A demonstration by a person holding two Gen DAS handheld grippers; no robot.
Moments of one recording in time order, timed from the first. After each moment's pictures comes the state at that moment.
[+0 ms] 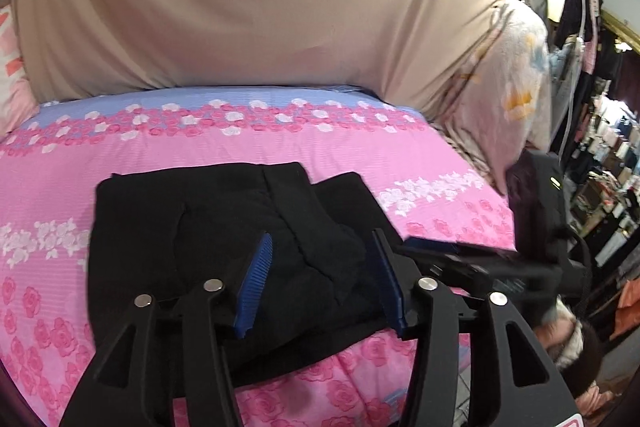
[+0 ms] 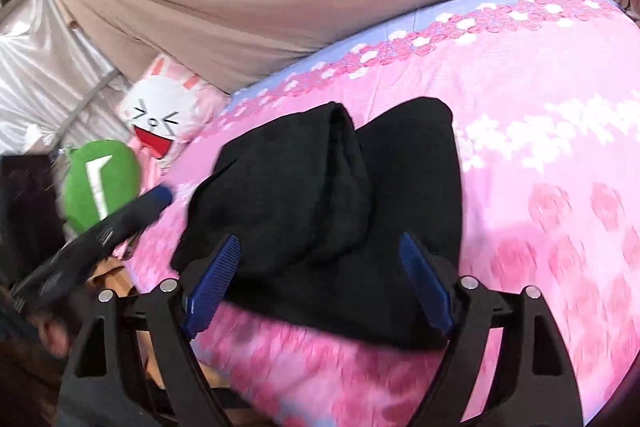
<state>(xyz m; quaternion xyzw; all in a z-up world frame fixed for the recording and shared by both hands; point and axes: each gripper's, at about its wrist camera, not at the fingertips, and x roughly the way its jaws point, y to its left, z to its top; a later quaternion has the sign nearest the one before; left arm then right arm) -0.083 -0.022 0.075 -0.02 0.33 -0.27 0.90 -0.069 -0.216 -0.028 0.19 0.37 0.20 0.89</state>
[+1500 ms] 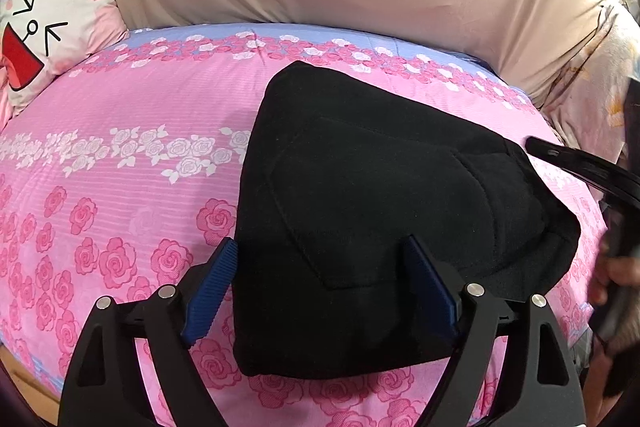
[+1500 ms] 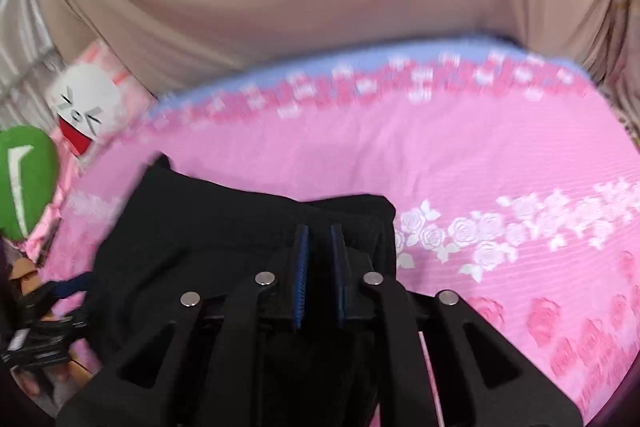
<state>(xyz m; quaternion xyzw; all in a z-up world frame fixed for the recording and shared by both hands) -0.061 0.038 0.009 -0.03 0.41 -0.11 0.91 -0.051 -0.216 0.000 0.09 0.33 0.08 0.93</state>
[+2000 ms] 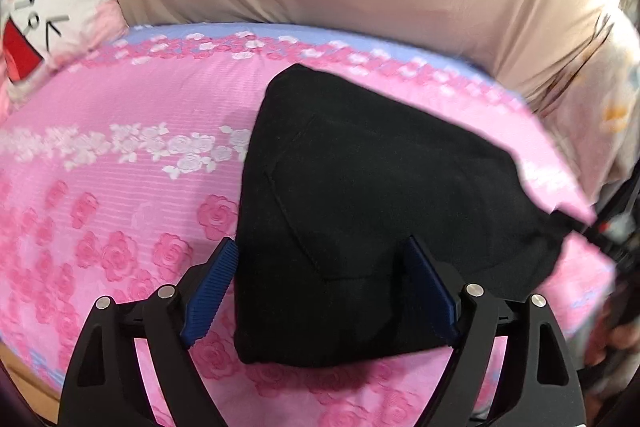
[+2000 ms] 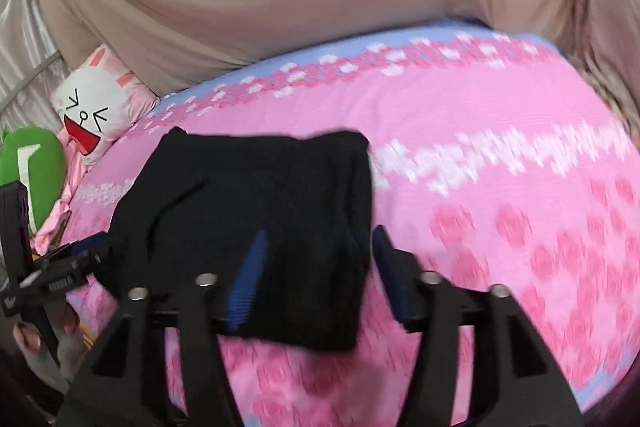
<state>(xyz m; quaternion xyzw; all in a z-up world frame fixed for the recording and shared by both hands) -0.069 0.050 0.016 -0.07 0.40 -0.14 0.90 -0.122 -0.236 -0.014 0.14 0.35 0.06 0.92</state>
